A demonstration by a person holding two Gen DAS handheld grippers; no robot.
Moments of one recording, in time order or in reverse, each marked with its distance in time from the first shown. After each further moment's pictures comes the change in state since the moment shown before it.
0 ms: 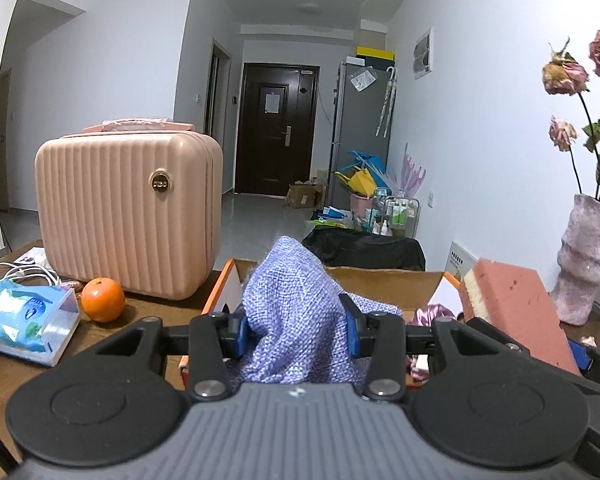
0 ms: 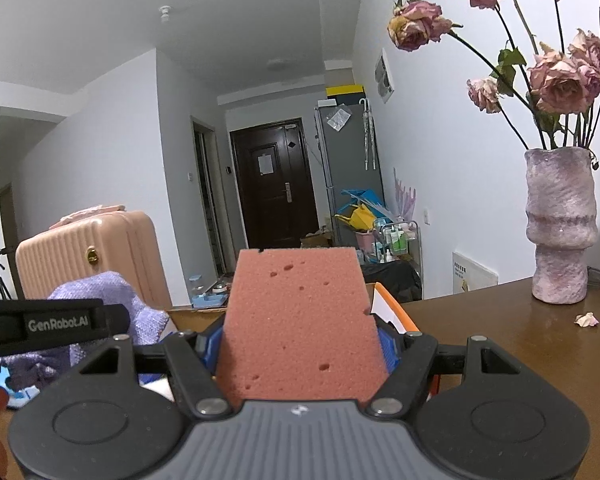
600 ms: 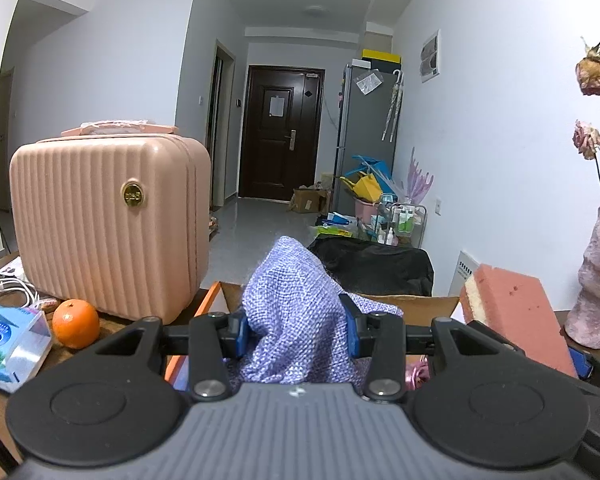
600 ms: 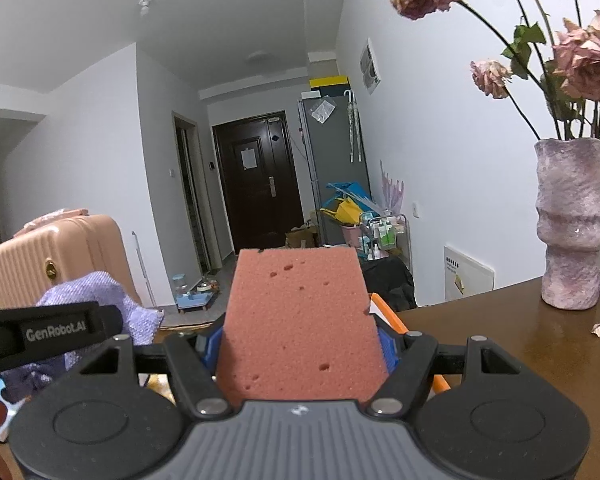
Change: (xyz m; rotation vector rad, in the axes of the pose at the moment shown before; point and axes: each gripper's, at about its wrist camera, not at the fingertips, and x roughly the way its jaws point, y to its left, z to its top) left arm 0.060 -0.010 0.018 -0.005 -0.010 0.017; right arm 0.063 -0.003 0.015 0.017 0.022 -0.046
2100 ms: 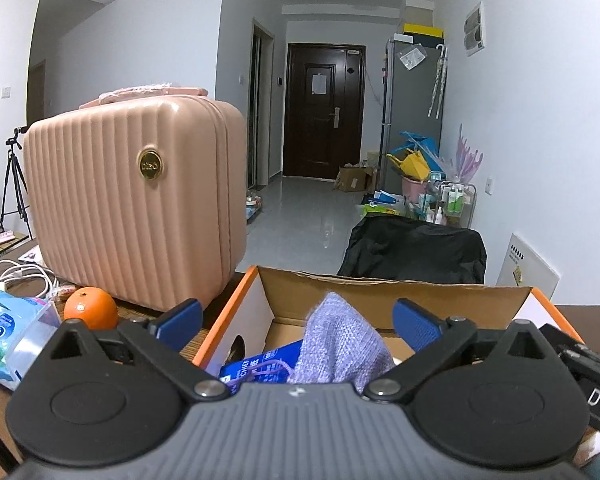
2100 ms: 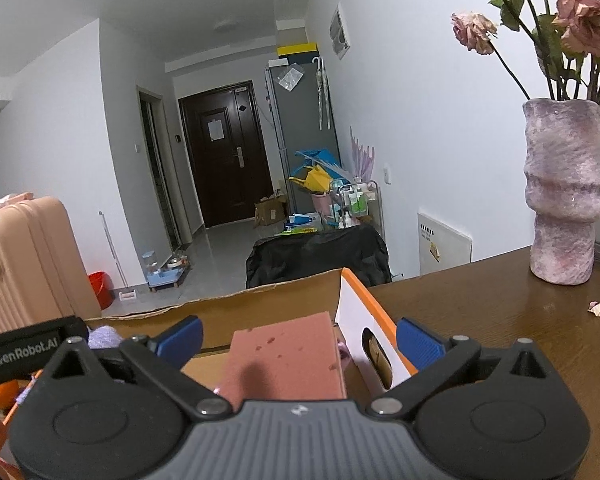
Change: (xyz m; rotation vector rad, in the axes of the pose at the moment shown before) left arm 0.055 0.008 -0.007 -0.003 0.068 0.149; right arm 0.042 -0.013 -0.002 0.045 0.099 -0.093
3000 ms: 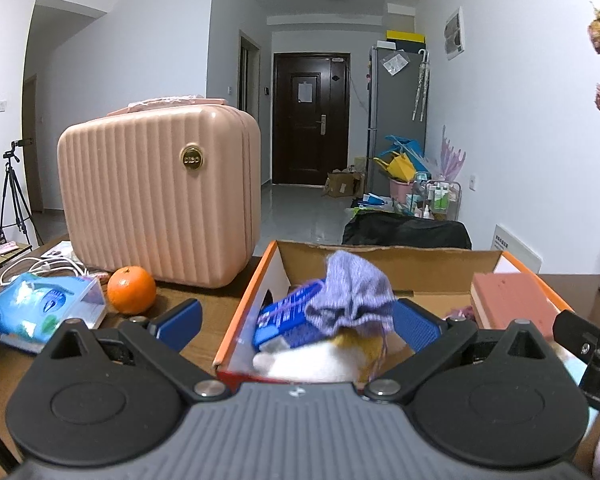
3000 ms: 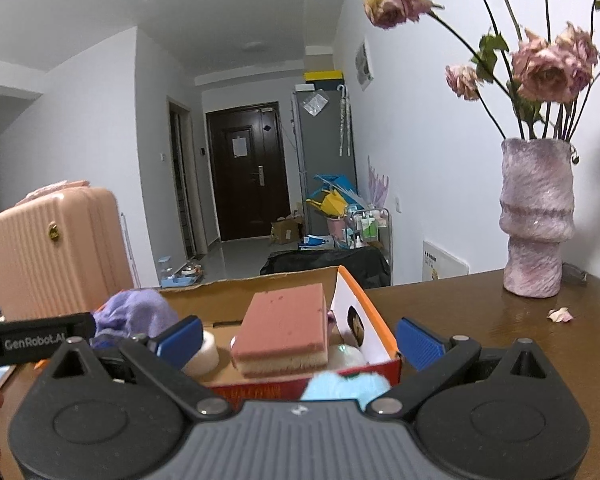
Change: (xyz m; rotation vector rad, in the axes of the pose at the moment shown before) left arm -0.078 0.027 -0.035 0.041 -0.025 -0.036; right arm -0.095 -0.009 -0.032 -0.105 -0.081 0.040
